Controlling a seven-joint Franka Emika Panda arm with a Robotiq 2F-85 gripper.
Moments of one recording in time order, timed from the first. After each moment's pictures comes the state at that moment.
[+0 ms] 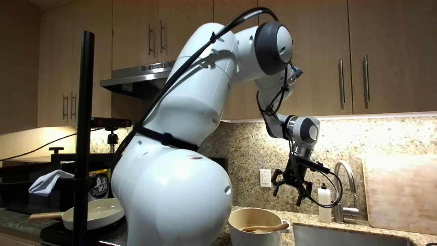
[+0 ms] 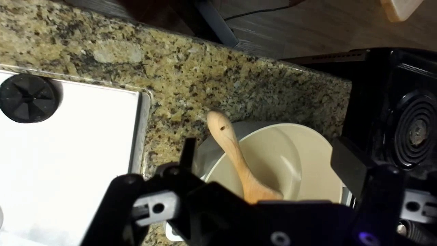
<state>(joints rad) 0.07 0.42 0.13 -1.79 0.15 1.83 -0.71</state>
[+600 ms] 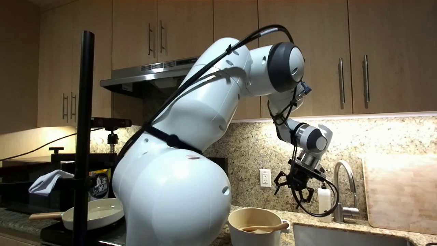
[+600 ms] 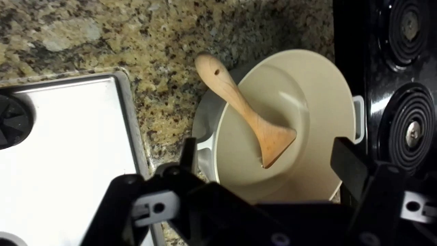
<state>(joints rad) 0.04 0.56 0.13 -1.64 0.32 1.85 -0.47</state>
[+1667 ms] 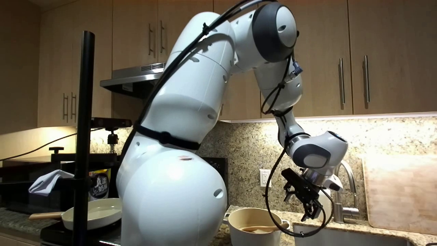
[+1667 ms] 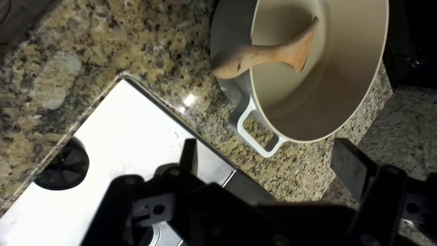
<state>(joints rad) -0.06 0.33 0.16 -2.14 0.77 2.43 -0.37</state>
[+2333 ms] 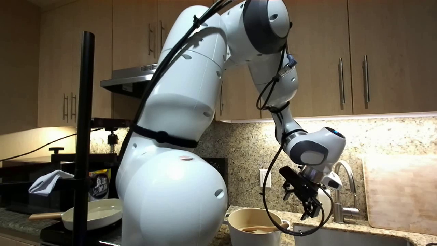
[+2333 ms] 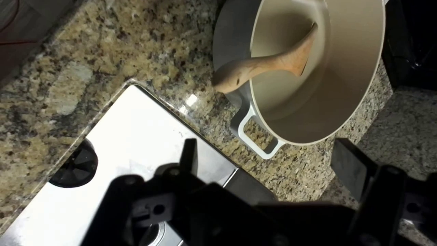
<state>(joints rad) -0.05 0.27 0.14 -2.20 0.78 2.44 -0.36</state>
